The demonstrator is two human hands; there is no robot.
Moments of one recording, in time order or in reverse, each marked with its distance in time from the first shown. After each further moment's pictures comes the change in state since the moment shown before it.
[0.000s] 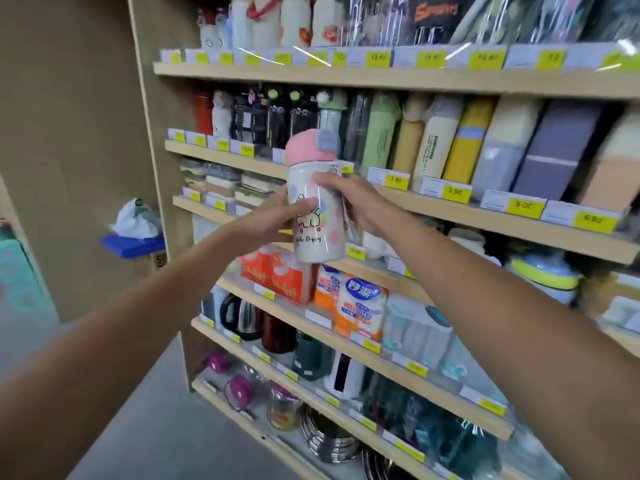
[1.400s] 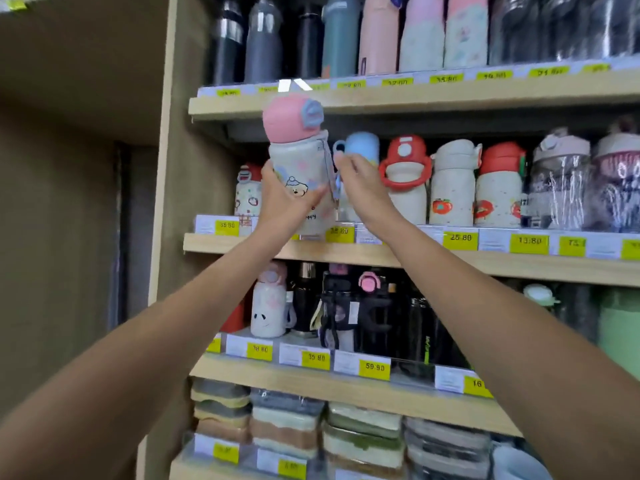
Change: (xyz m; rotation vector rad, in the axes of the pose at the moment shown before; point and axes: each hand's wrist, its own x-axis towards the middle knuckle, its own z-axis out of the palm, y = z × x) left_hand 0.352 0.077 -0.482 -0.043 0.495 0.690; right_hand 0.496 -0.196 0.218 -0.428 0.687 -0.593
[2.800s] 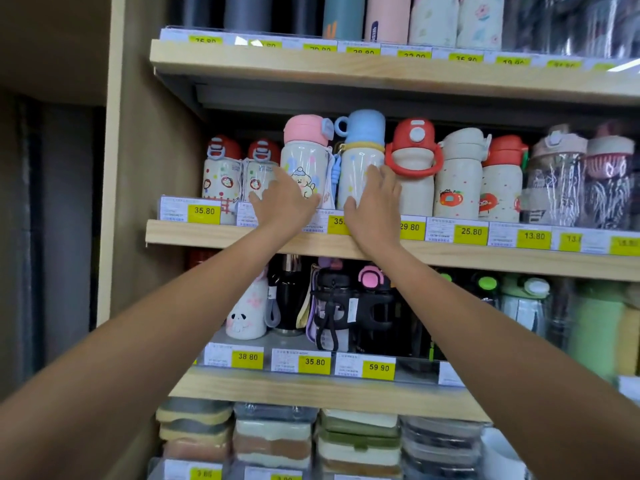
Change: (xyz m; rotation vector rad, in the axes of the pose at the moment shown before) left_hand 0.053 -0.072 0.022 0.649 -0.231 -0.135; right_hand 0.009 0.079 0.028 -0.927 0.263 -0.074
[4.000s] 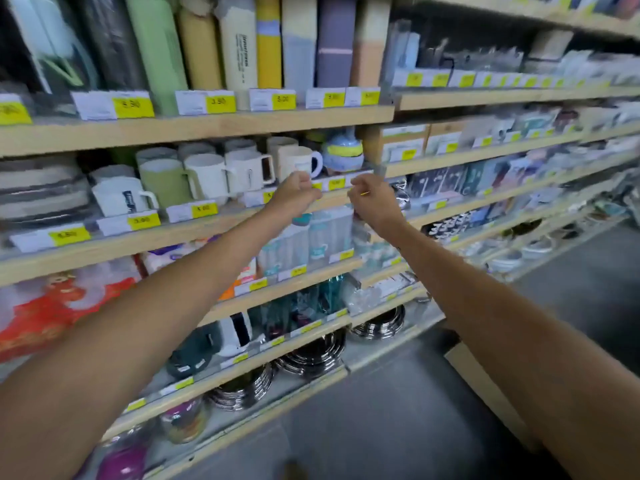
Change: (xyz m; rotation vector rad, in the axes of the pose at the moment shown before) left_hand -0.524 0.352 0.315 -0.697 -1.021 -0.102; right_hand -0.343 0.496 -0.412 -0.008 -0.378 0.738
